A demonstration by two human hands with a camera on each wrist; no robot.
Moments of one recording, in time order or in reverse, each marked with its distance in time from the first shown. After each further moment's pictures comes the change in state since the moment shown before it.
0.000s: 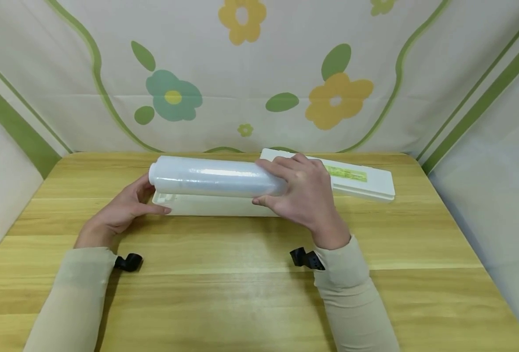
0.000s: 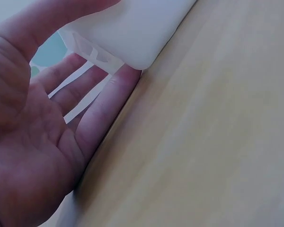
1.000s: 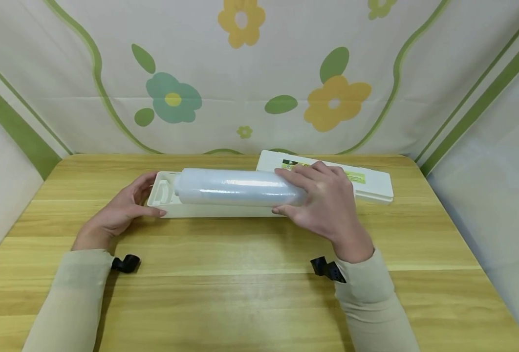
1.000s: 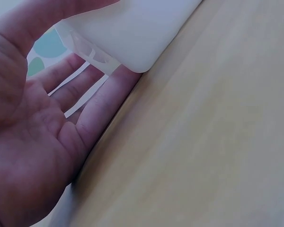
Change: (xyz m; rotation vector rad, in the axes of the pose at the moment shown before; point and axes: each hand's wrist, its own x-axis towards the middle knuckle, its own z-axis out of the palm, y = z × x) left_hand -0.003 -0.004 -0.003 -0.041 0.027 -0.009; right_hand -0.024 0.014 -0.027 -0.094 -0.024 -0.008
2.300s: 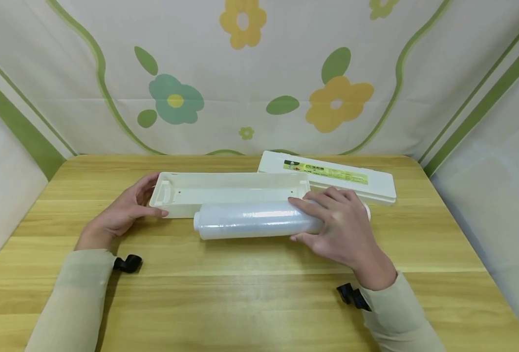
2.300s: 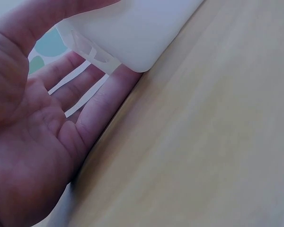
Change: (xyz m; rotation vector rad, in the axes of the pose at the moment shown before) left_hand 0.000 0.000 -0.004 0.016 -0.013 0.016; right_hand -0.048 0.010 -0.007 0.029 -0.091 -0.051
